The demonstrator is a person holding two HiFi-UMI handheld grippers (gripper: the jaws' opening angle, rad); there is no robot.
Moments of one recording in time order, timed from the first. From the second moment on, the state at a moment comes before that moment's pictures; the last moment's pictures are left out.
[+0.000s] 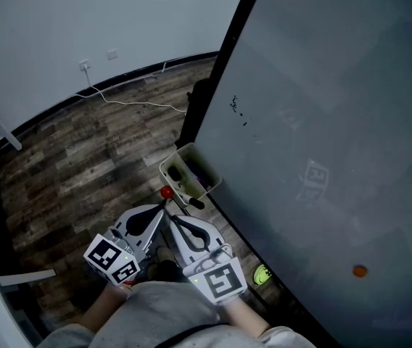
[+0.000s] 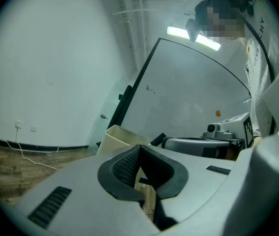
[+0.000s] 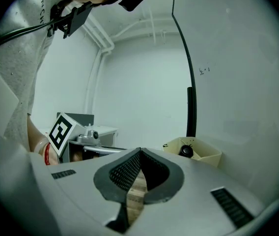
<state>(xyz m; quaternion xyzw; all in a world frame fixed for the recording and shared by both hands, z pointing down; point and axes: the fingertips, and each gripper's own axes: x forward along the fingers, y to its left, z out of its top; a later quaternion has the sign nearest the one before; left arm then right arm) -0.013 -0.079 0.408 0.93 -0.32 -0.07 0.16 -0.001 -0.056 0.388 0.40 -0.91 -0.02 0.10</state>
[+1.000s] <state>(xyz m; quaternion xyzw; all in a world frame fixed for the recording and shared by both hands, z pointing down) -0.022 -0.059 0.400 0.94 -0.30 -0.07 0.16 -0.014 -0.033 0.367 0.40 -0.91 -0.03 0.07</state>
